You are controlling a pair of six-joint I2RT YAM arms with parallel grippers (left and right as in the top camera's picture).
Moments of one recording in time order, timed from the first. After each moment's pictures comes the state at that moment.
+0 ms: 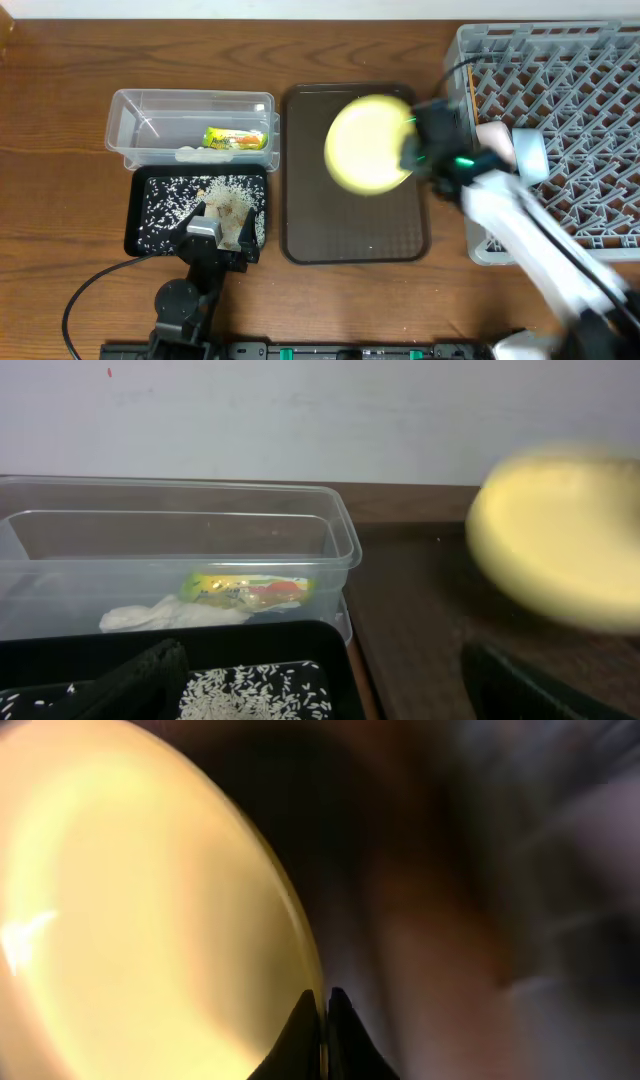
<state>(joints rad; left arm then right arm) -0.18 0.01 0.03 -0.13 0.01 -0.12 0.39 1.47 1.09 -0.53 0.23 0.55</state>
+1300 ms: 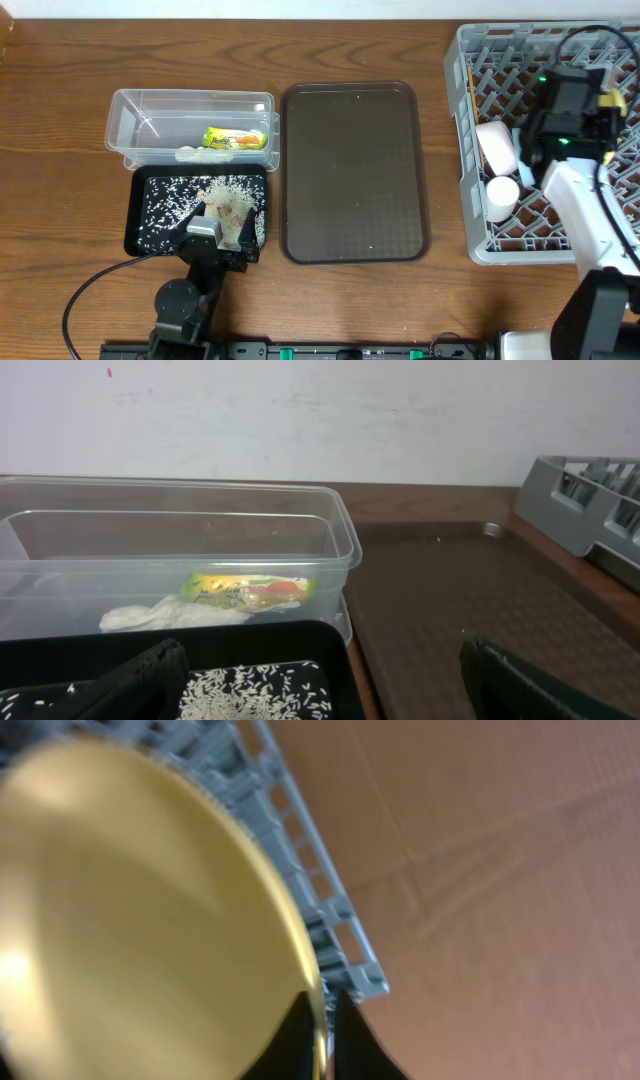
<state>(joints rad) -0.18 0.01 0.03 -0.13 0.01 -0.12 -0.05 1.58 1.10 -0.21 1.05 -0.34</state>
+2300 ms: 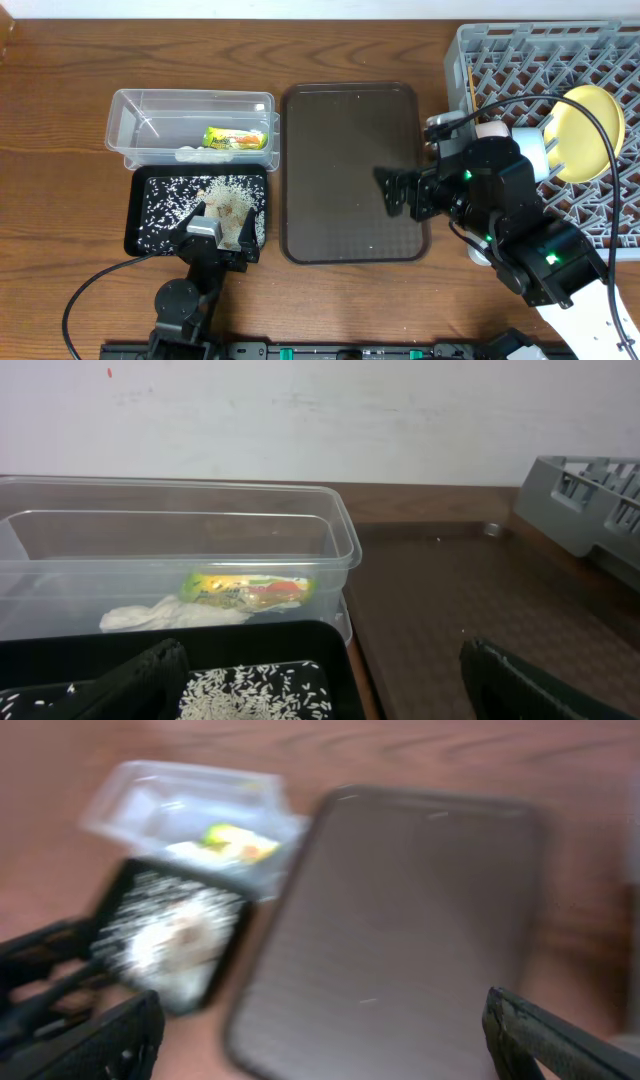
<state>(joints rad) -0.18 0.01 0.03 -0.13 0.01 -0.12 0.52 1.04 1.10 -0.67 -0.17 0.36</state>
